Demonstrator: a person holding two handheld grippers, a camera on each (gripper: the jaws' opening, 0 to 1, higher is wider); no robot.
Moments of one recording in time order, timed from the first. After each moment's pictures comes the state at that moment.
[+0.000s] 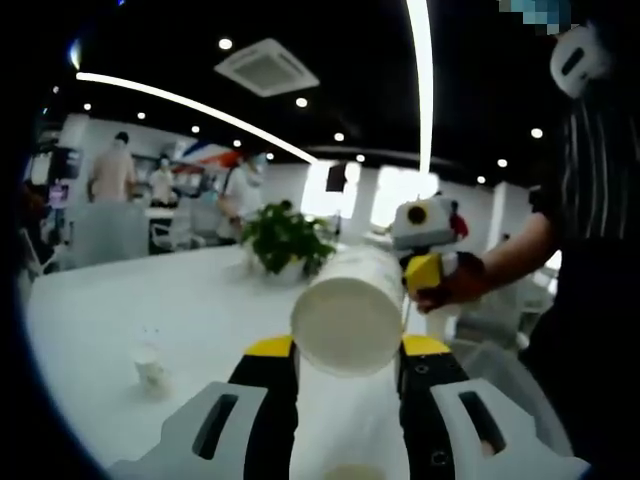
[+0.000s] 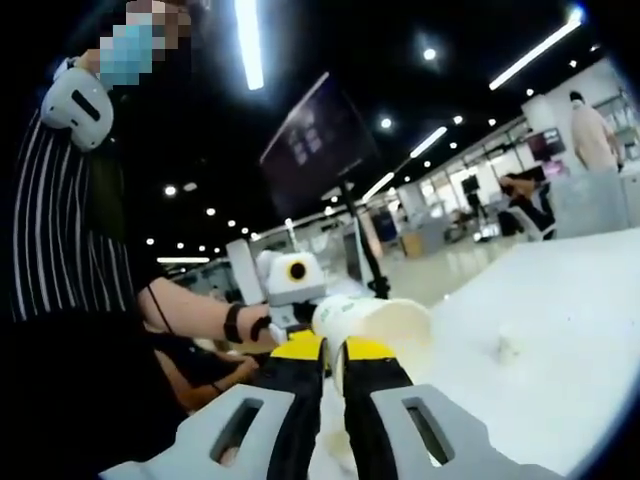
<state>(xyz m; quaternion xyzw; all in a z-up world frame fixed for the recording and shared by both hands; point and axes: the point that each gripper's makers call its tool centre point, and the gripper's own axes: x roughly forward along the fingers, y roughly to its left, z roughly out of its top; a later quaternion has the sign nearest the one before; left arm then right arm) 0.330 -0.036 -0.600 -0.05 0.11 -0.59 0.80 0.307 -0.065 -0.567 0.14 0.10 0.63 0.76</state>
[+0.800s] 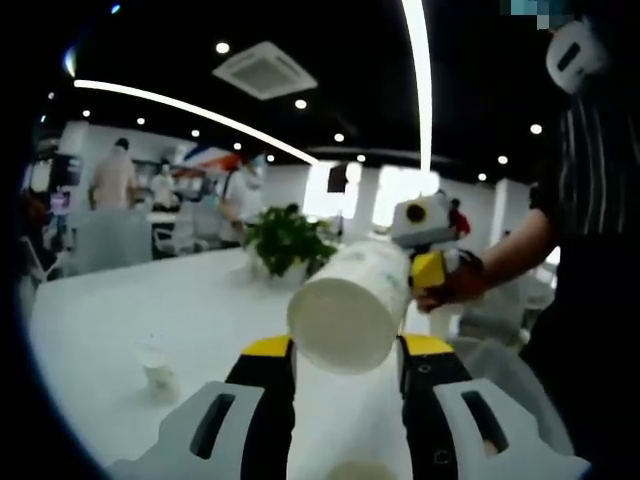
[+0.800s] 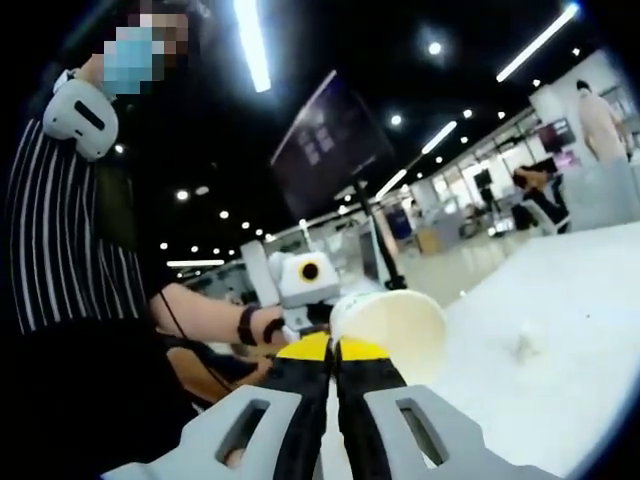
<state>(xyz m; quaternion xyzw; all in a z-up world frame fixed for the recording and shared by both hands) 0.330 -0.026 -0.598 -0.04 0.10 -0.58 0.81 0.300 -0.052 -0.563 0.16 0.10 0.65 0.74</state>
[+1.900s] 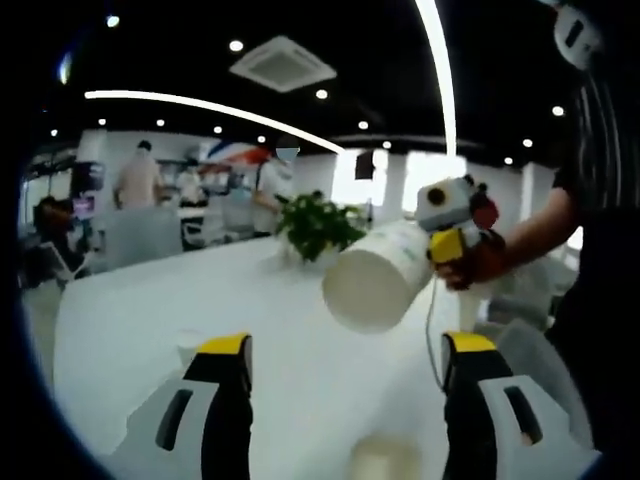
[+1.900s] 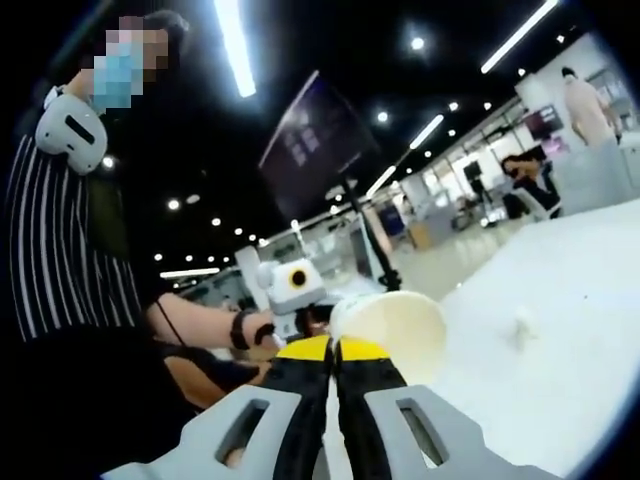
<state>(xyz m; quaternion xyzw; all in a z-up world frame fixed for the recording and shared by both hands) 0.339 0.006 -0.619 0.00 0.11 -0.52 0.85 0.304 -0.056 -0.574 0.18 0.13 0.63 0.74</state>
